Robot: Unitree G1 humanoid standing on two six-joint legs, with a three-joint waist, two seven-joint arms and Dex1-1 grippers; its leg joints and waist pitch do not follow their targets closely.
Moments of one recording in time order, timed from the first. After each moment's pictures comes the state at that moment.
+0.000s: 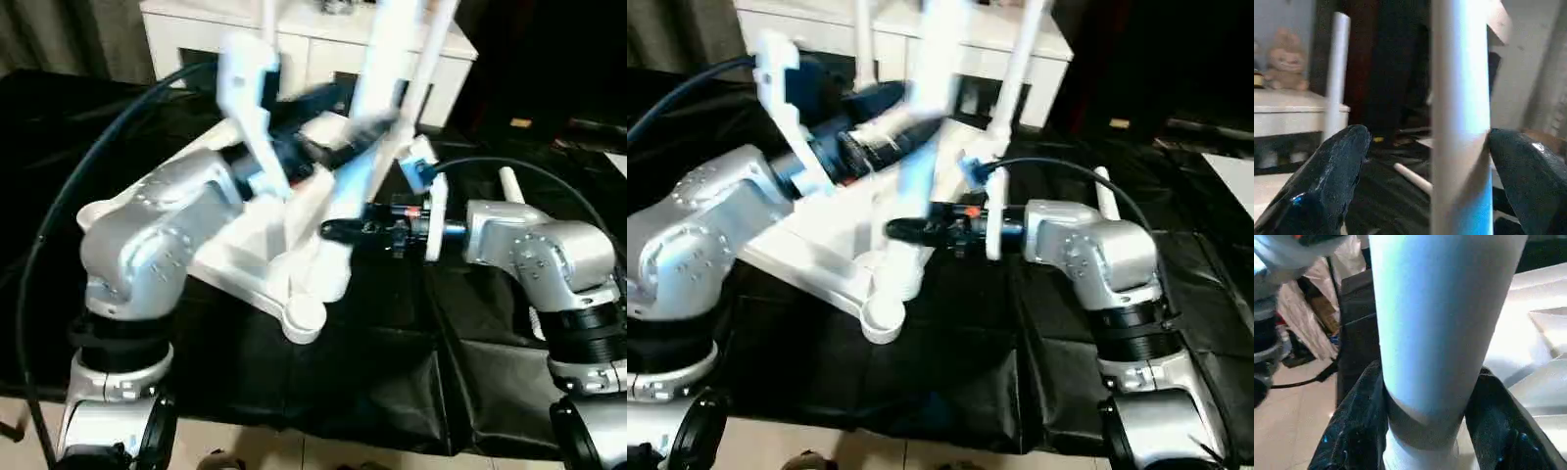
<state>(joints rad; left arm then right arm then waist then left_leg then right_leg) -0.70 0.23 0.09 -0.23 -0.63 0.76 -0.44 -0.68 -0.40 0.10 0.05 0.55 0.88 0.94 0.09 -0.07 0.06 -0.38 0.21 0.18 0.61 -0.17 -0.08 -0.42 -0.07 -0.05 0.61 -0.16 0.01</state>
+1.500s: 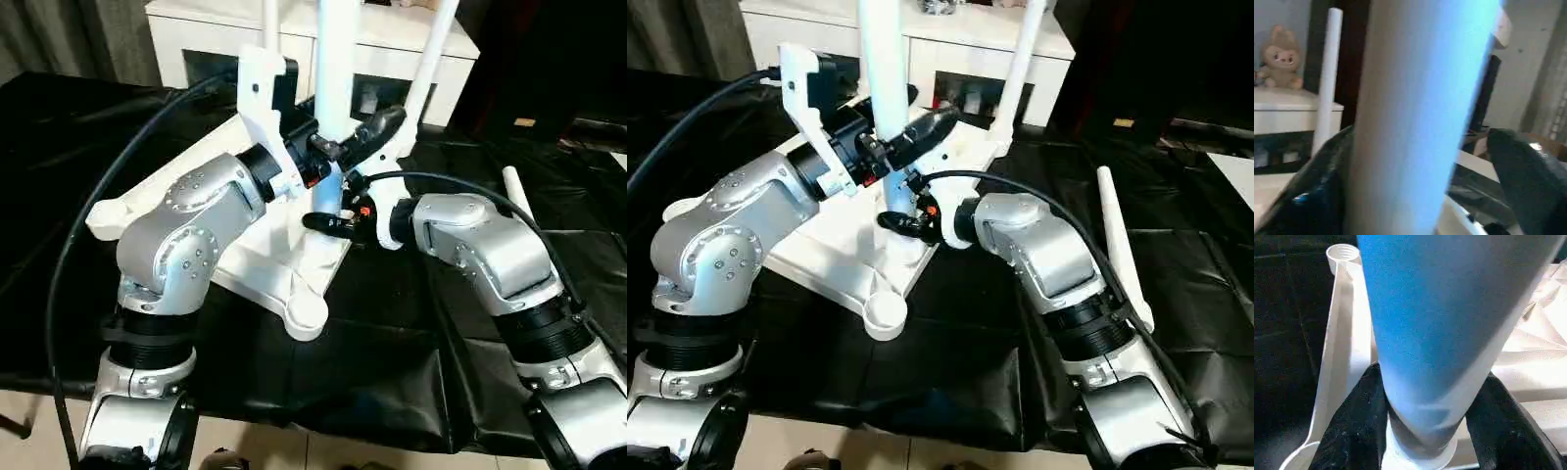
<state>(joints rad) -0.71 0.13 0.00 -0.15 -0.56 0.67 -0.42 -0.74 -0.31 0.30 0.05 0.23 0.78 0.63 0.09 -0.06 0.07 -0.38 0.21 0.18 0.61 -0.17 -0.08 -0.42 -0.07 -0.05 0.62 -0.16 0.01</state>
